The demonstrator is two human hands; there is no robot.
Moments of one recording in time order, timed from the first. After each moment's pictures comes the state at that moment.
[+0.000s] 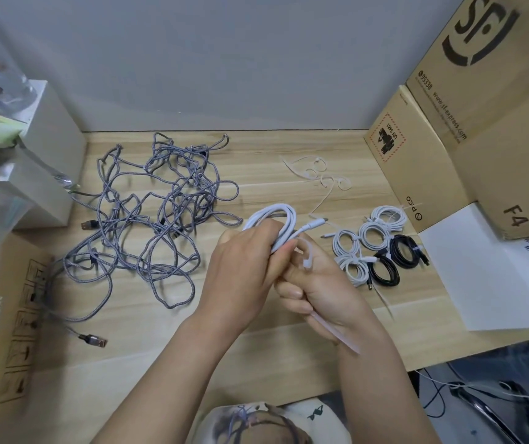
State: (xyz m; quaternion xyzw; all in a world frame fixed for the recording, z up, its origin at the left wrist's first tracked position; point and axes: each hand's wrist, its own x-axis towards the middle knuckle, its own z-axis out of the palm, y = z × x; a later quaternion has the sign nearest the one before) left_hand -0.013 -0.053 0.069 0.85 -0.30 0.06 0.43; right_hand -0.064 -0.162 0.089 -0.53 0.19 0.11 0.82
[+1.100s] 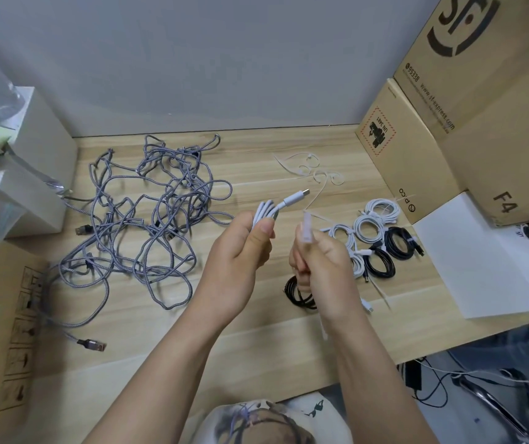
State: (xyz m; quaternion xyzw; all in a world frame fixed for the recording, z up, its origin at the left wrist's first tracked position) left_hand -0.017 -0.054 0.079 0.69 -0.14 -0.16 0.70; right_hand -0.069 -0.161 0.087 -0.69 0.21 -0.07 0.68
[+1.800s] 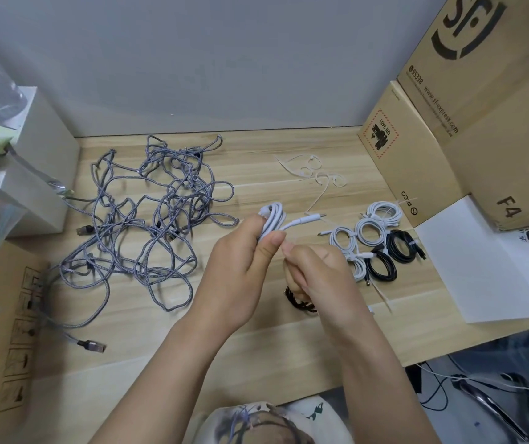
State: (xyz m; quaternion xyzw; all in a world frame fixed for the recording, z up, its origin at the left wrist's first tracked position) left_hand -0.016 -0.049 0.075 0.79 -0.25 -0.04 0.55; right_hand -0.071 -0.158 0.101 -0.71 0.19 0.02 0.68
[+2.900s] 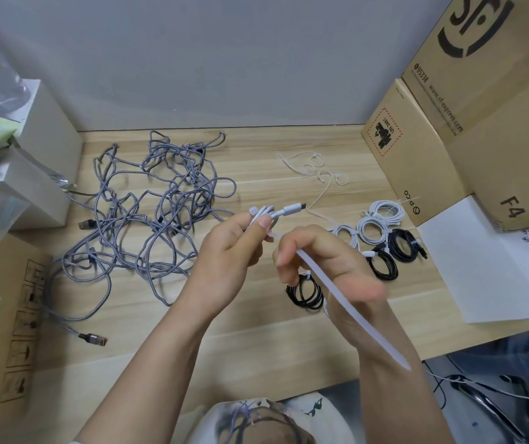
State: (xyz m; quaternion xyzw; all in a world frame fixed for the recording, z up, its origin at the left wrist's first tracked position) left_hand -0.004 -0.043 0.071 0.68 -0.14 -0.22 0.69; right_hand -0.077 -0.168 0.104 -0.70 -0.06 -0.04 0.71
